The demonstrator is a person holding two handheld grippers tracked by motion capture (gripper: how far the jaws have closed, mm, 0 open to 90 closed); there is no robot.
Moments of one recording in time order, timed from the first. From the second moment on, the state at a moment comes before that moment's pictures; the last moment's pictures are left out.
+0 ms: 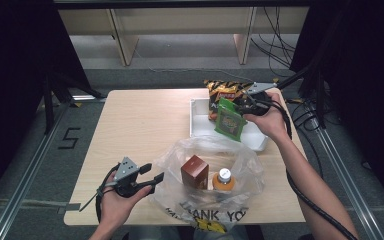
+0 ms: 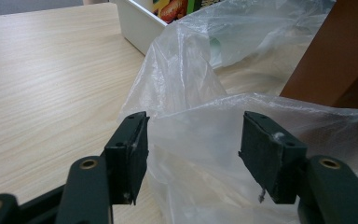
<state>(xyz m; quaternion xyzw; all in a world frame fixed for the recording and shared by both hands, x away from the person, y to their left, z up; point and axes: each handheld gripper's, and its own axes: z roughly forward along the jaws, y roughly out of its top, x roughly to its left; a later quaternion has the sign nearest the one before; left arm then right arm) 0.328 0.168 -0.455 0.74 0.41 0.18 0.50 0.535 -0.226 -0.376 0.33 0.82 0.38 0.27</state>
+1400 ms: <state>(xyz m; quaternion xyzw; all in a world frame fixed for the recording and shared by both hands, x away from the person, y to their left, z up) 0.327 0.170 -0.453 0.74 0.41 0.18 0.50 0.499 -0.252 -0.409 0.39 0.83 0.35 0.19</state>
